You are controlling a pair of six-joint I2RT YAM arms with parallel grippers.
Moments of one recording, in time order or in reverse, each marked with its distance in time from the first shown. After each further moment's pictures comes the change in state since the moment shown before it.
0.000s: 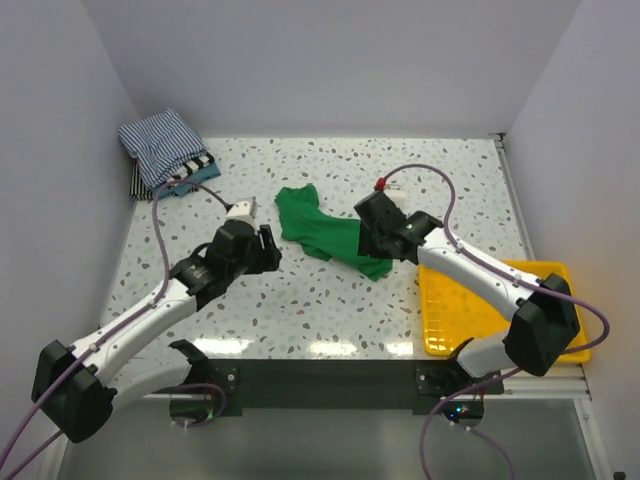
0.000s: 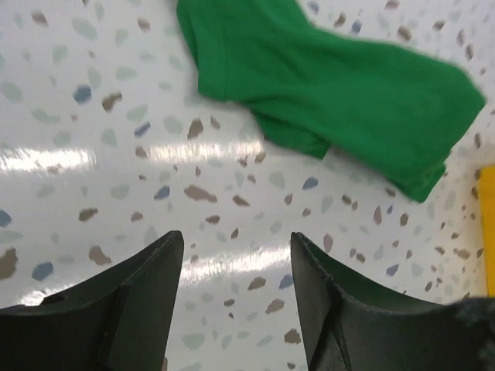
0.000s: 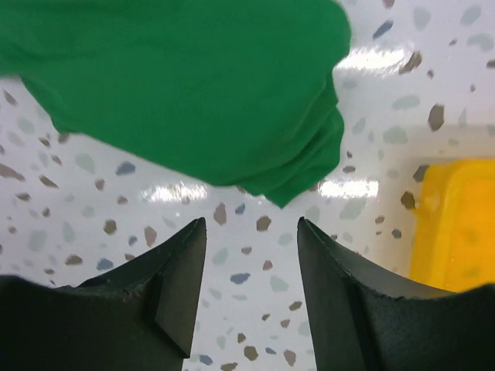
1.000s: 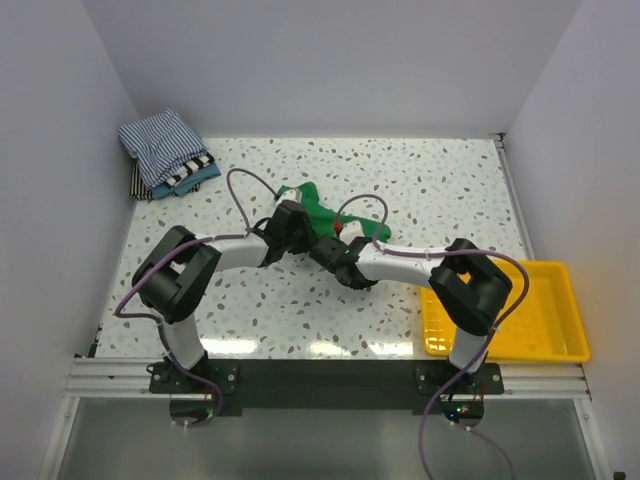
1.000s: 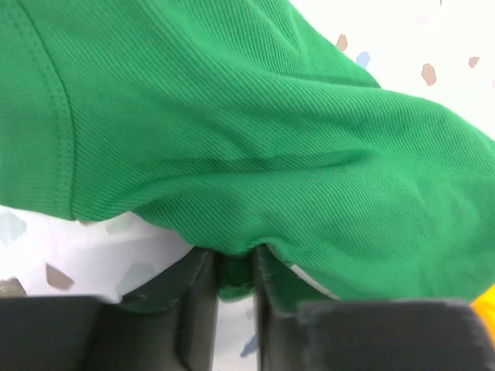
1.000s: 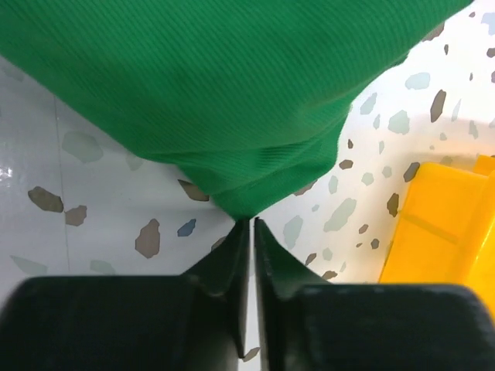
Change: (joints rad) left arm 0.006 0.809 0.156 0.545 0.166 -0.180; right arm 0.233 0.363 -0.081 -0.008 0.285 -0.031
